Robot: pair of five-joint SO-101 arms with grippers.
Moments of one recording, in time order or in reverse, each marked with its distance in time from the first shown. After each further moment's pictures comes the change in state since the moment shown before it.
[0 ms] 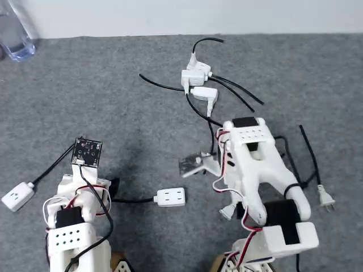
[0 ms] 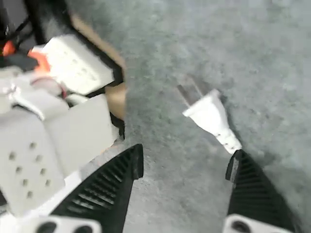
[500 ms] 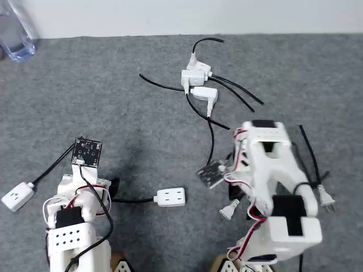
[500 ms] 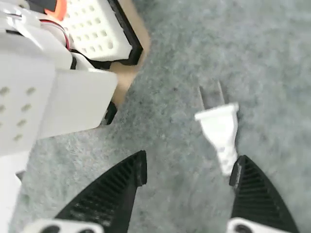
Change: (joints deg) left arm 0.0 0.0 0.0 0.0 0.0; right arm 6.4 3.8 2.1 -5.1 29.1
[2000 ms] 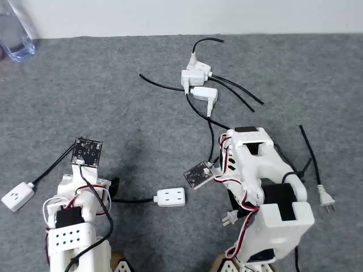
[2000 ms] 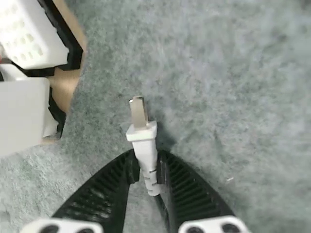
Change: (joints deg) left arm 0.0 0.0 0.0 0.0 0.0; right arm -4.3 6.1 1.4 -12.3 -11.8
